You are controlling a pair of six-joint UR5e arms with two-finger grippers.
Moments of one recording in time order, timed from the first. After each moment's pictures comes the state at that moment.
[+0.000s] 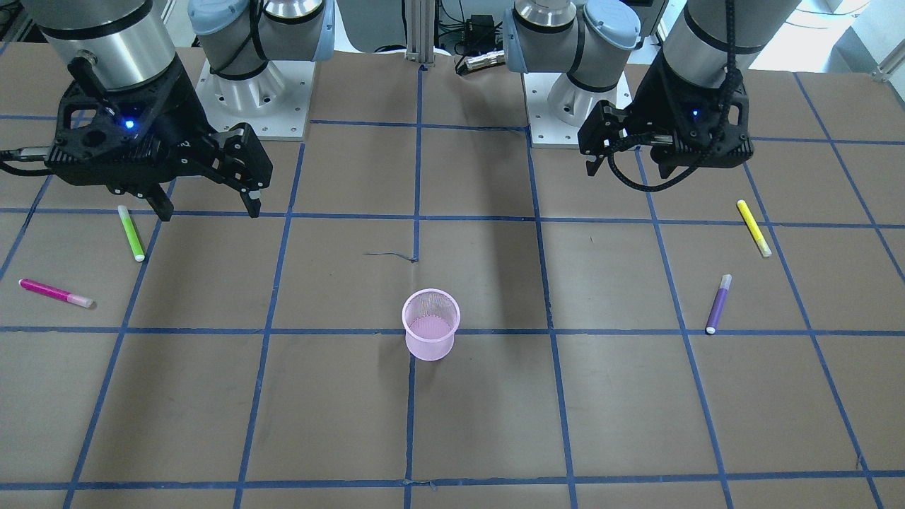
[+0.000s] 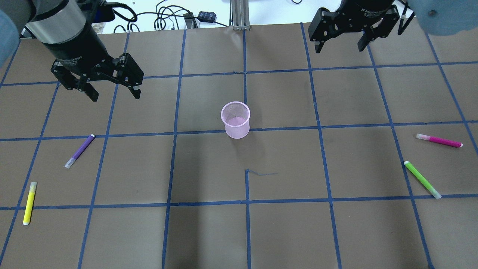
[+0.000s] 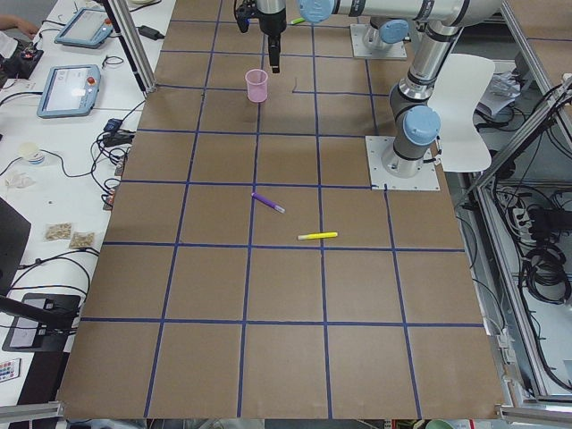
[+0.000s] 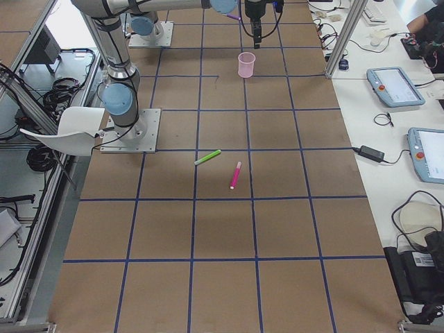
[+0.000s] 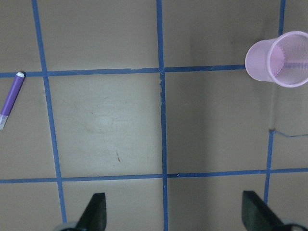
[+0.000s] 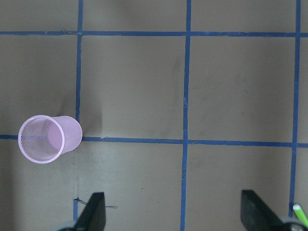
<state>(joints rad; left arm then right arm) -1.52 -1.58 -1.51 -1.70 1.55 0.04 1.60 -1.48 1.42 -1.65 -1.52 0.00</state>
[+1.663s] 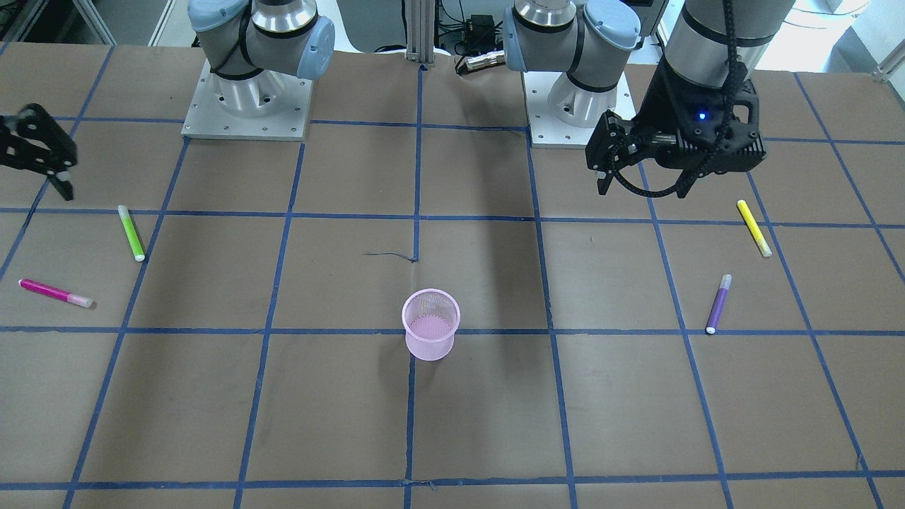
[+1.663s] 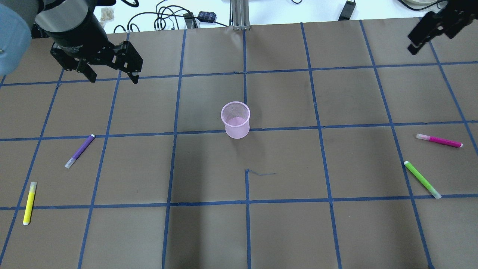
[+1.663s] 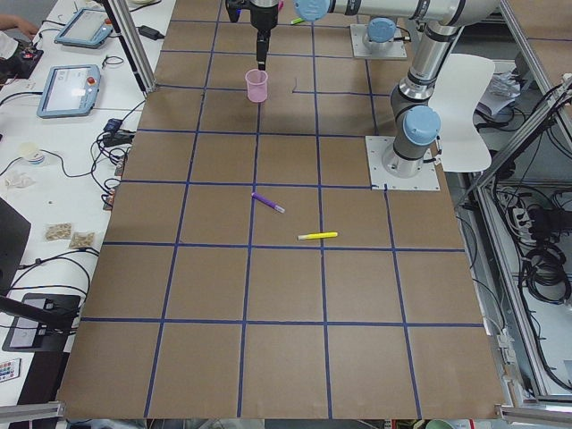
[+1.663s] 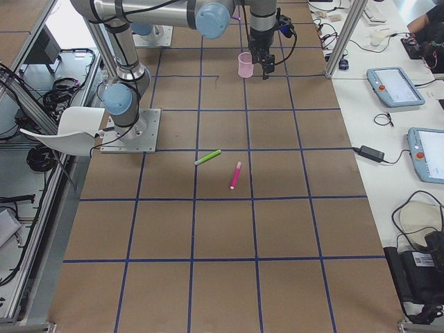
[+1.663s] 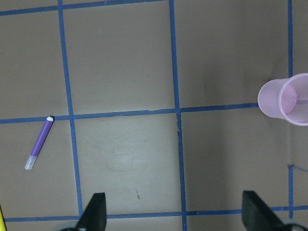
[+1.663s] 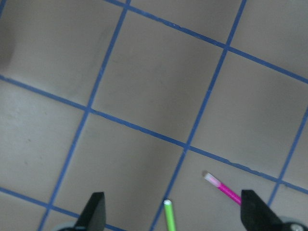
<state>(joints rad) -1.55 -1.59 -1.51 -1.57 1.61 0.08 1.22 -1.51 1.43 -1.59 -1.58 -0.83</state>
